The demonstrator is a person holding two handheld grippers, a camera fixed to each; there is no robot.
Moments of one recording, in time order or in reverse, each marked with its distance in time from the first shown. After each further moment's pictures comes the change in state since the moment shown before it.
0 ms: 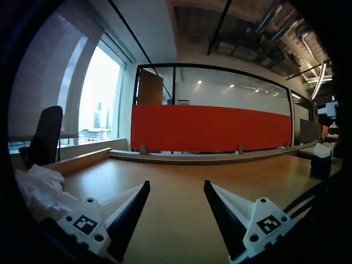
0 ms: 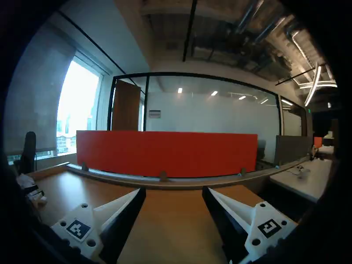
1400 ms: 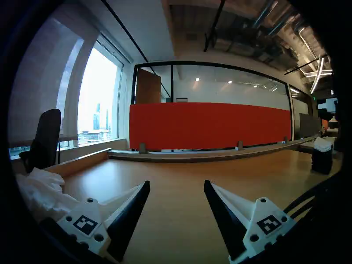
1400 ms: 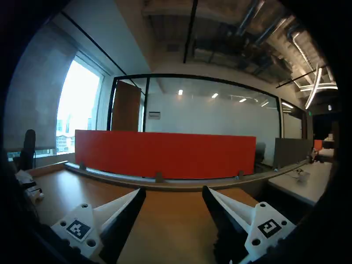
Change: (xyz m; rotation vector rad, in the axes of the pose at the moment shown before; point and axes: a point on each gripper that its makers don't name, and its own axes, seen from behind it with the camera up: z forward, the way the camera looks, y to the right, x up) left arm -0.005 0.004 0.003 -0.001 -0.011 0.030; right arm -0.008 0.028 0.003 0.008 0.017 -0.015
